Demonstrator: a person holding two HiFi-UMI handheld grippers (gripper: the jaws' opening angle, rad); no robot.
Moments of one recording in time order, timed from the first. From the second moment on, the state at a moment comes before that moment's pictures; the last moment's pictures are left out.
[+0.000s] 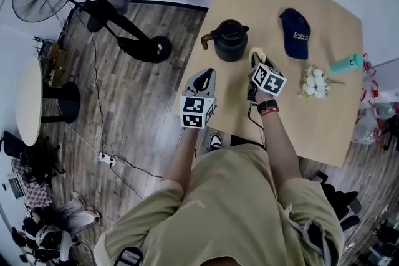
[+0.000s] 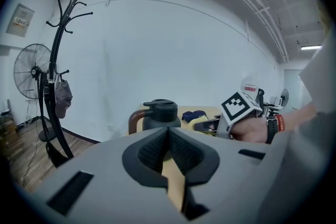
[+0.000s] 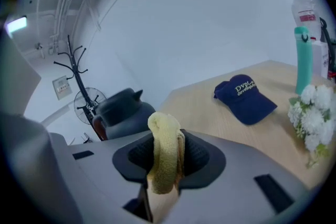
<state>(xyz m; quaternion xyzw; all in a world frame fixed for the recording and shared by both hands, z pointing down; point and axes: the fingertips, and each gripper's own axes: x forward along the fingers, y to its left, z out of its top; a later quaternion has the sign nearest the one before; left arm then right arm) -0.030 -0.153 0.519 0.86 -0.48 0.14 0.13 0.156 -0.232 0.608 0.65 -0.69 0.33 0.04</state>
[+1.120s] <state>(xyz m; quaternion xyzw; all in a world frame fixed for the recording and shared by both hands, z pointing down) -0.030 -0.076 0.410 0.88 -0.48 0.05 0.04 0.133 -0.061 0.418 0.64 -0.76 0.06 0.04</state>
